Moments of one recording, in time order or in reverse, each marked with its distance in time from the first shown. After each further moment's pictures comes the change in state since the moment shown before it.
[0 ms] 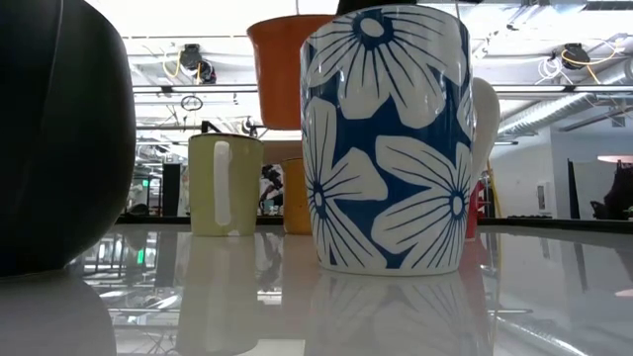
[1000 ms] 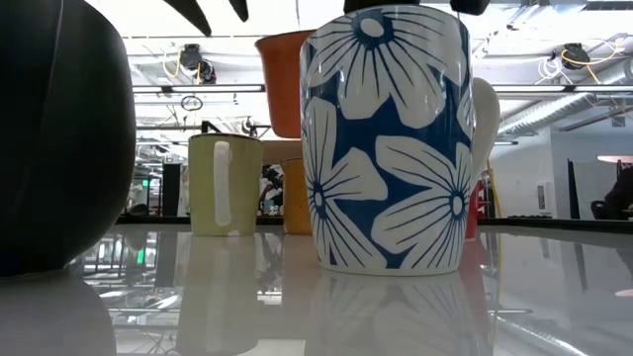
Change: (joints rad) left arm -0.164 0.147 0.000 -0.076 -0.382 -0.218; right arm -0.013 0.000 0.001 -0.042 0.049 -0.055
